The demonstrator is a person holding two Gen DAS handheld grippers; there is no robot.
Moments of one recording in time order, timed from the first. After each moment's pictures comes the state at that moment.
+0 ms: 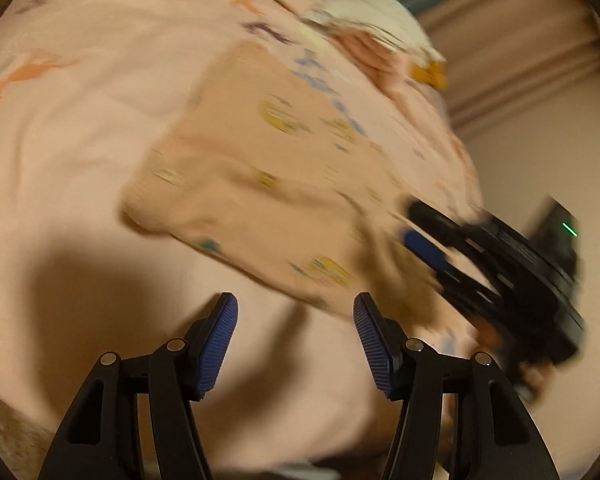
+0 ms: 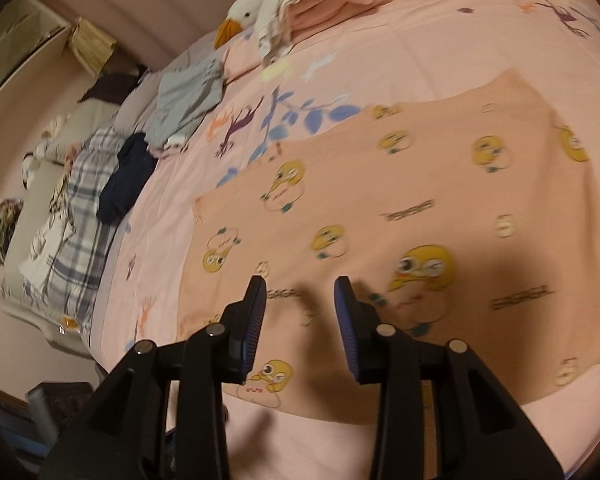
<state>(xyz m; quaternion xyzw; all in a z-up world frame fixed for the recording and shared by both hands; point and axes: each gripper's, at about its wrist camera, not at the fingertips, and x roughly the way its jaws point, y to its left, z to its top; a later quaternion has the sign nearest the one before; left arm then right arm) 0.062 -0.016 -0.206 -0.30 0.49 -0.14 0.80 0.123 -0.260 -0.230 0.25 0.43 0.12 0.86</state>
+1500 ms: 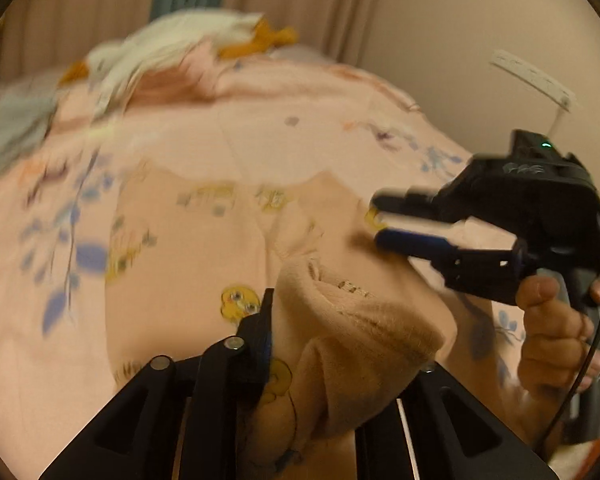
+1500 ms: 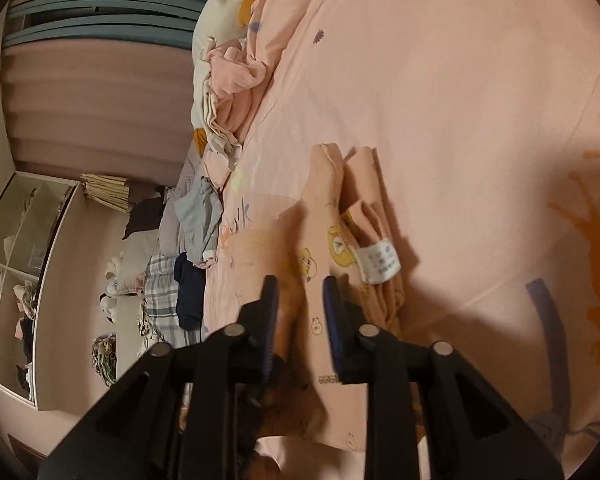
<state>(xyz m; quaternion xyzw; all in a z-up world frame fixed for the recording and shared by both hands) 0.115 -0.202 -0.172 0.00 0.40 -0.29 0.87 0.108 -0.433 -0.258 0.50 0.35 0.13 0.78</state>
